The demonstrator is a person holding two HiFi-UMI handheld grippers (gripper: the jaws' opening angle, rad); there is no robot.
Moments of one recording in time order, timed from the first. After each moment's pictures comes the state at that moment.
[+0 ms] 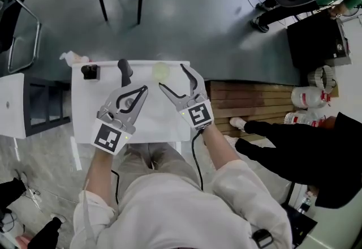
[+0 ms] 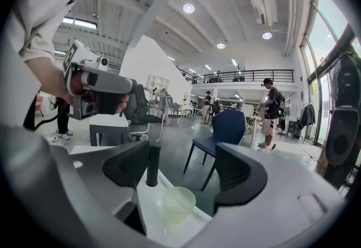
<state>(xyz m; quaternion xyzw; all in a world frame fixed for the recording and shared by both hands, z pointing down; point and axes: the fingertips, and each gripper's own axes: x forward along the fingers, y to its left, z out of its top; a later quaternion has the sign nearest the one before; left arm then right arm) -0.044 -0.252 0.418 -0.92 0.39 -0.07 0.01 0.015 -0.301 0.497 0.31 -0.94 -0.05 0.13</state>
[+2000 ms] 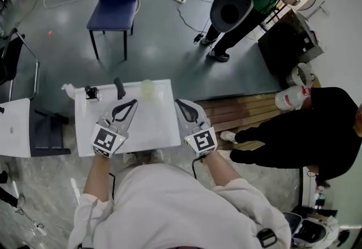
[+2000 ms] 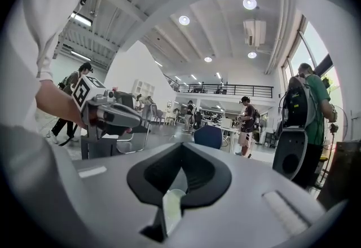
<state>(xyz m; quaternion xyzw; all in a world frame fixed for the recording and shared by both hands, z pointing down) -0.031 -0.184 0.348 -0.93 0.37 -0.05 0.04 0.095 -0.180 0.350 0.41 -0.90 -0.09 0.10</state>
